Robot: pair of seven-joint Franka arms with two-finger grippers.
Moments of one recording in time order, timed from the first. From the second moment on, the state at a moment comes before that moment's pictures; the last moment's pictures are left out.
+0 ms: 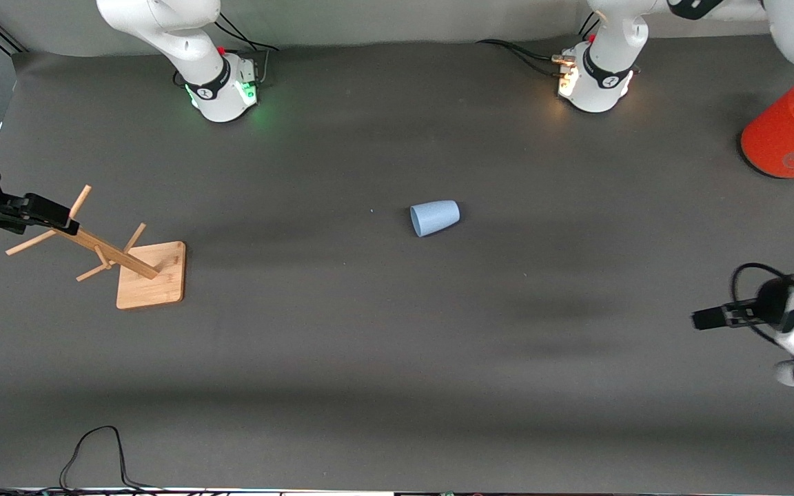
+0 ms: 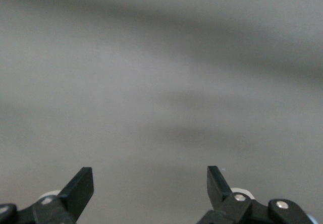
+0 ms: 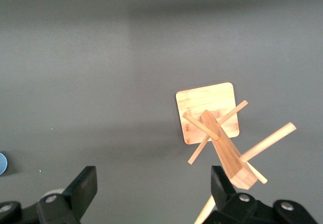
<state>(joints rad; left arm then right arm) -0.03 0.61 -0.06 -0.97 0.00 1.53 -0.25 0.01 0.06 -0.09 -1.57 0.06 1.62 0.00</state>
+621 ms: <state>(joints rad) -0.34 0.67 -0.06 -0.97 0.12 1.63 -0.73 0.01 0.05 -0.07 -1.58 0.03 1.62 -0.01</state>
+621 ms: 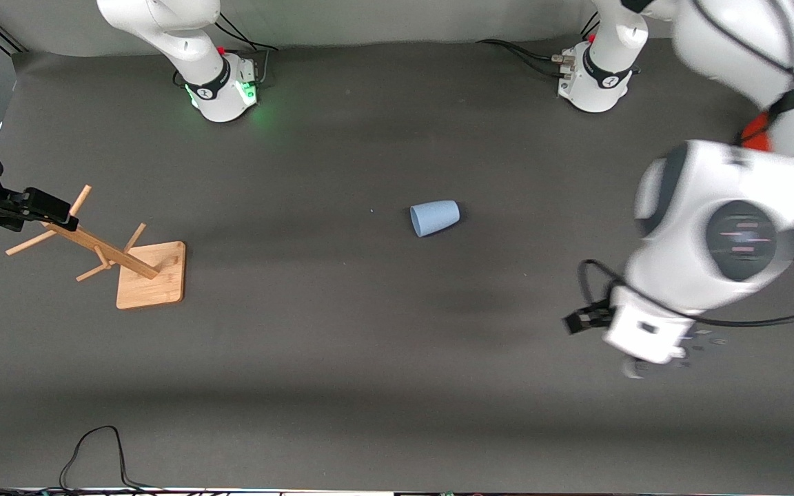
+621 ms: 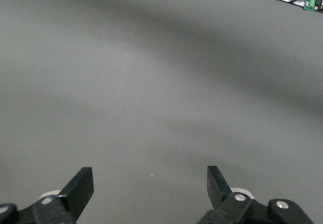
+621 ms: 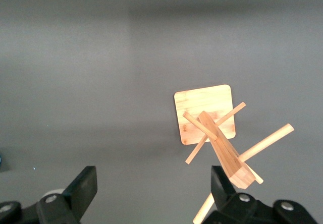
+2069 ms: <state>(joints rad) -0.87 0.93 -0.09 -1.04 0.28 1.65 -0.76 0.01 0.06 -0.07 -1.59 0.03 1.65 -0.01</state>
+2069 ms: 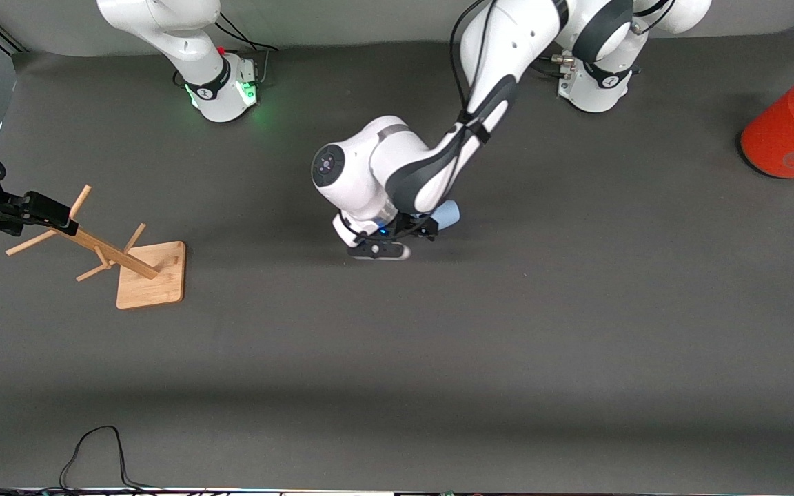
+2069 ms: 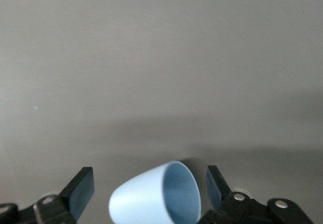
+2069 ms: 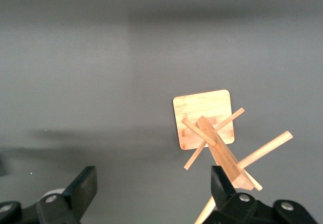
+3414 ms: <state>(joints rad) -0.91 0.99 -0.08 -1.10 0.37 1.56 -0.33 0.01 0.06 -0.07 -1.59 0.03 1.65 -0.01</state>
